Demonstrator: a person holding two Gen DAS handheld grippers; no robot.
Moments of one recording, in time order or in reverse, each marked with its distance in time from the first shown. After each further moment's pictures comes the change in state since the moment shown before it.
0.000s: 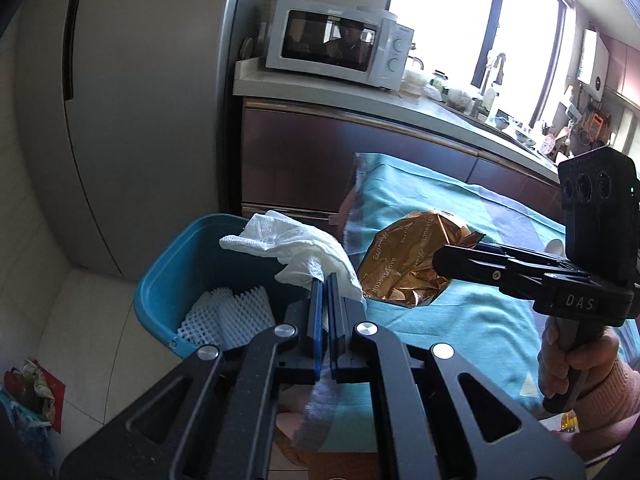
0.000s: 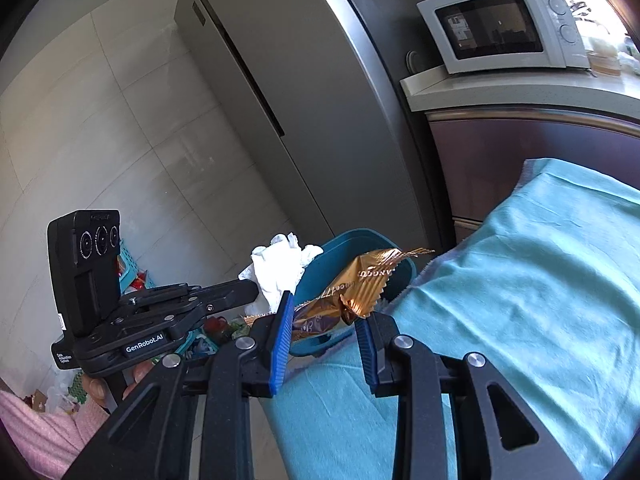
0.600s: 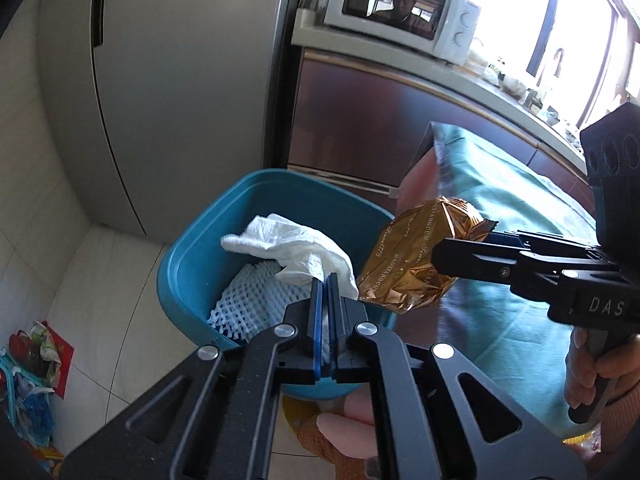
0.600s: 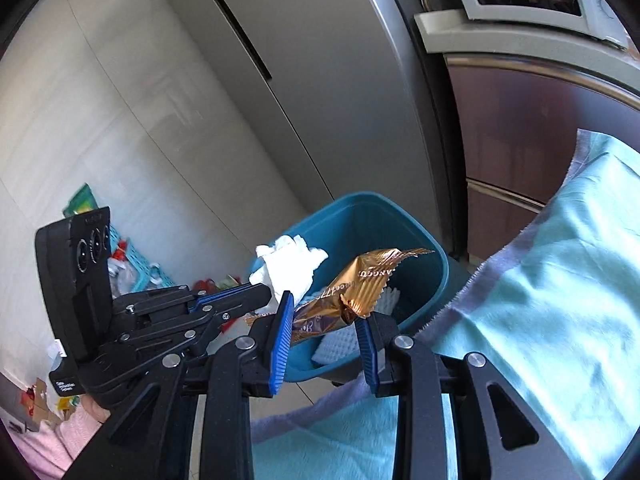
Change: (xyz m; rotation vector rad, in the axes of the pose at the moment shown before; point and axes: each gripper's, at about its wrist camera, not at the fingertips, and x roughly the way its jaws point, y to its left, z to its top) left arm 0.076 0.070 -0.010 -0.103 0.124 0.109; right arm 0.098 0.000 0.017 -0.009 0.217 -0.048
